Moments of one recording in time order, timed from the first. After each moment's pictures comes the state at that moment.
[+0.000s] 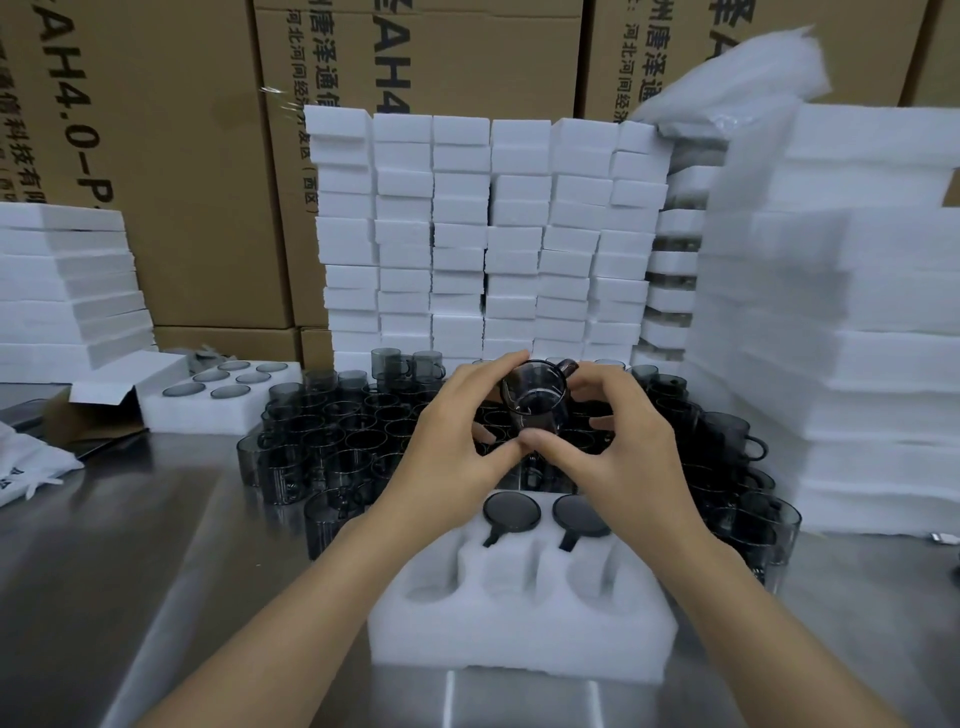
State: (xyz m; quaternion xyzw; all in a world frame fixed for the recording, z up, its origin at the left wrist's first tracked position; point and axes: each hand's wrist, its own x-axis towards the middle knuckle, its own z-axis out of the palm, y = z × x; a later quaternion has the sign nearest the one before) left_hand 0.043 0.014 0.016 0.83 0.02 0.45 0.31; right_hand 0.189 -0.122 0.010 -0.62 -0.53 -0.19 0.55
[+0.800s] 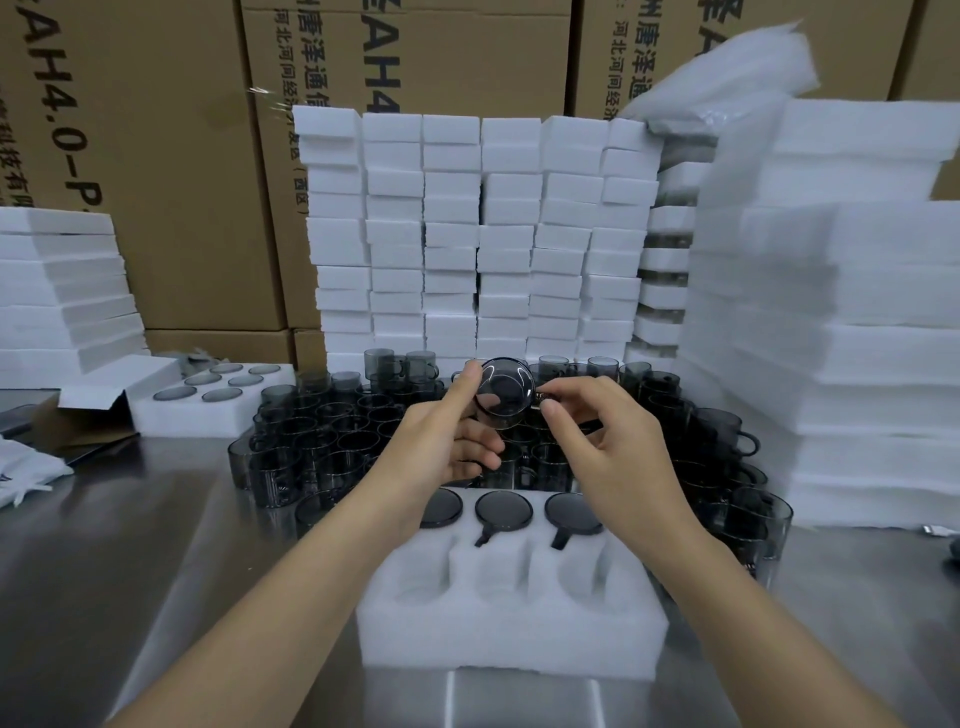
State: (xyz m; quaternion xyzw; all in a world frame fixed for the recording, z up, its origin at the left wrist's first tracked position) left_hand 0.045 0.014 0.027 0.64 0.17 0.33 0.67; right_hand 0.178 -0.128 0.017 -0.63 -0.51 -0.12 0.58
